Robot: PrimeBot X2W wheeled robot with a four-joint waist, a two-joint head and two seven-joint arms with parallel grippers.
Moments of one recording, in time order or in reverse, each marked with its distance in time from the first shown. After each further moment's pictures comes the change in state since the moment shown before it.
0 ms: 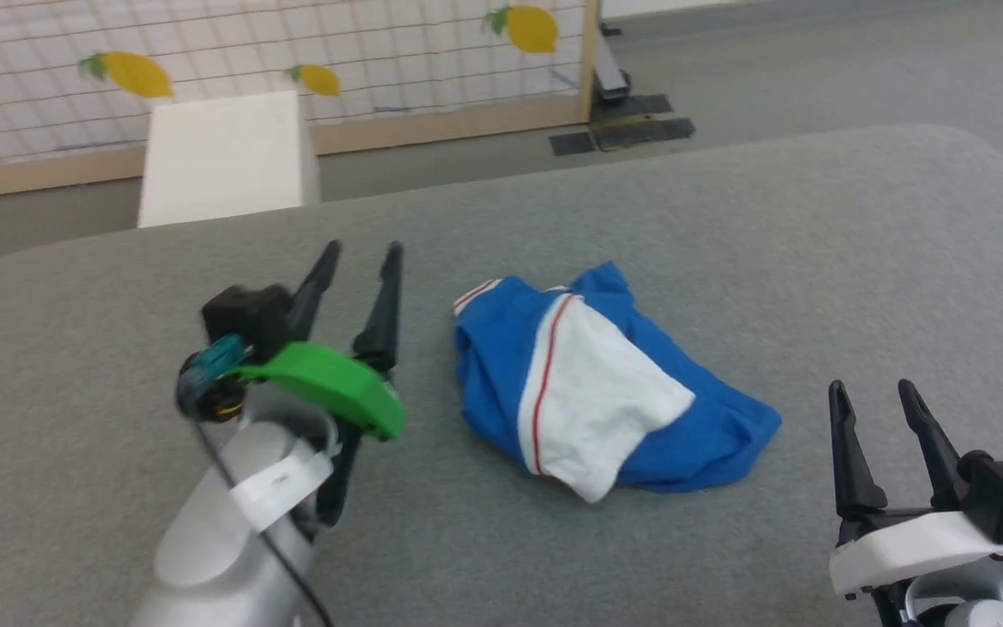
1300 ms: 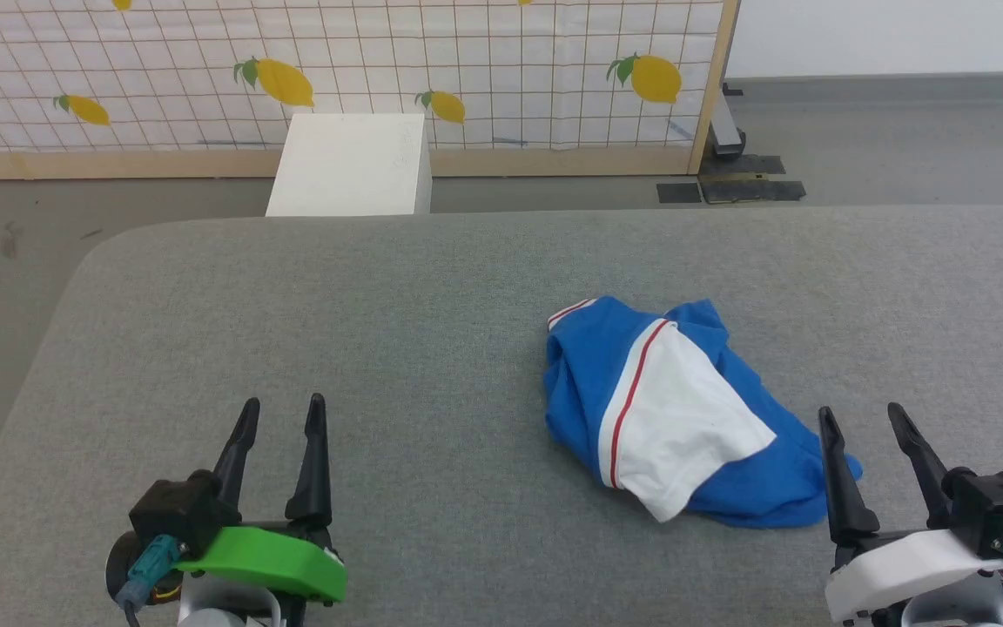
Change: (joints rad) left arm 0.461 -0.116 0.366 -0.289 0.305 -0.104 -0.009; right arm 0.057 0.000 0.012 -0.063 -0.049 0.000 0.073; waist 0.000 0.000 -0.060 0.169
